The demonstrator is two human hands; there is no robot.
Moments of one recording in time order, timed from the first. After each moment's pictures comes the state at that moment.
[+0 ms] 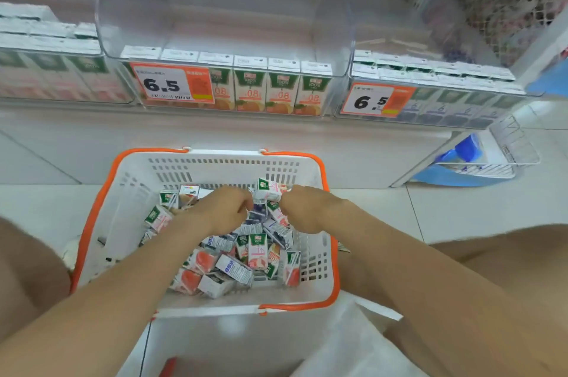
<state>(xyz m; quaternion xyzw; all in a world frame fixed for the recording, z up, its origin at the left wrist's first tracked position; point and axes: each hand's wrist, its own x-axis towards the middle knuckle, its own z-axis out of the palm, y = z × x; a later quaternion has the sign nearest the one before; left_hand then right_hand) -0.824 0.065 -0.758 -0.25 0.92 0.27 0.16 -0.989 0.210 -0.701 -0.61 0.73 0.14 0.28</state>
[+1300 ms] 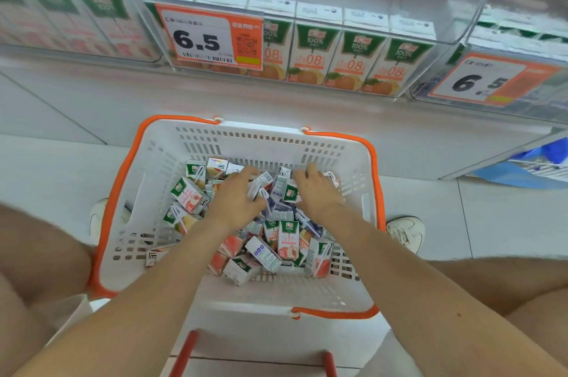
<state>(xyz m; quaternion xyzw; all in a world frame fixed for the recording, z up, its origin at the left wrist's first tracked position) -0.789 0.056 -0.831 -0.42 0.81 0.41 0.00 -0.975 0.159 -0.846 -0.56 0.80 0.08 0.17</state>
